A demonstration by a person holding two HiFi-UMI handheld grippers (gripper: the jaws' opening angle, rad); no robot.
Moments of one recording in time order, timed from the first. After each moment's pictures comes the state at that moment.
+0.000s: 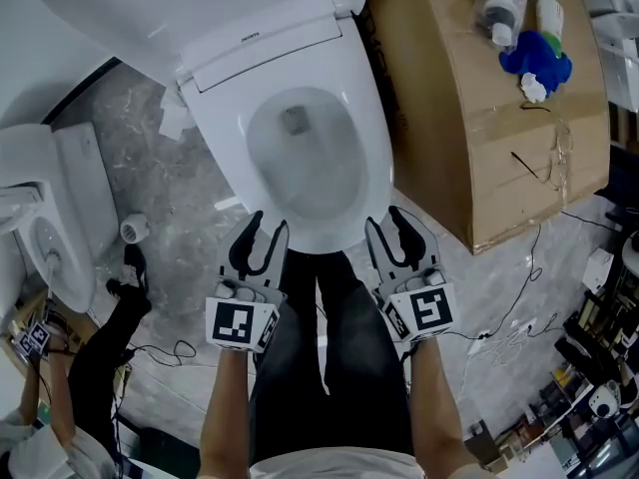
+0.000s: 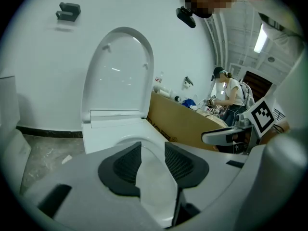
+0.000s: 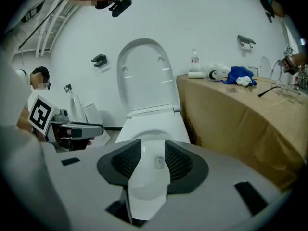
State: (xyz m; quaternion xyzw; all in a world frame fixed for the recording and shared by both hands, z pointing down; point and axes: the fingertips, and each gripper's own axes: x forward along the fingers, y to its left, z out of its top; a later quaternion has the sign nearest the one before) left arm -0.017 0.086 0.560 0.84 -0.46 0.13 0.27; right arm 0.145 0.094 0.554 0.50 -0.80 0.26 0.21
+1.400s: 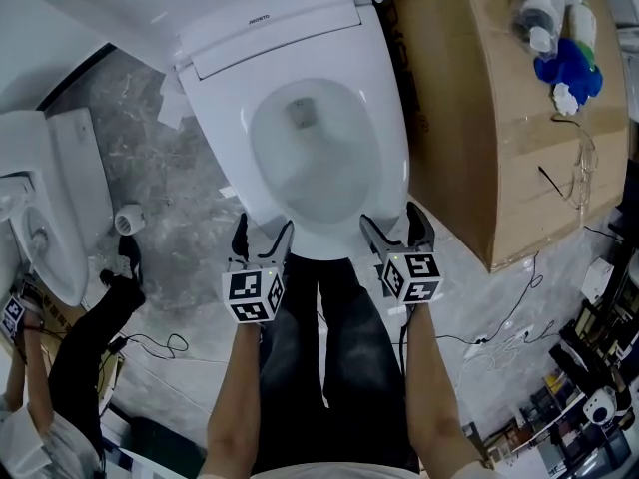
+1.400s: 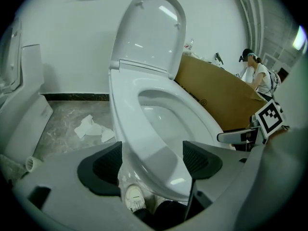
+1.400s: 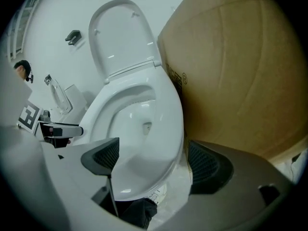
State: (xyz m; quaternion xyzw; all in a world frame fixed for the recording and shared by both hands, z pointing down) left arm -0.046 0.142 0.731 0.72 -0.52 0.23 0.40; right arm 0.188 0.133 0.727 0.51 -0.71 0.38 0.30
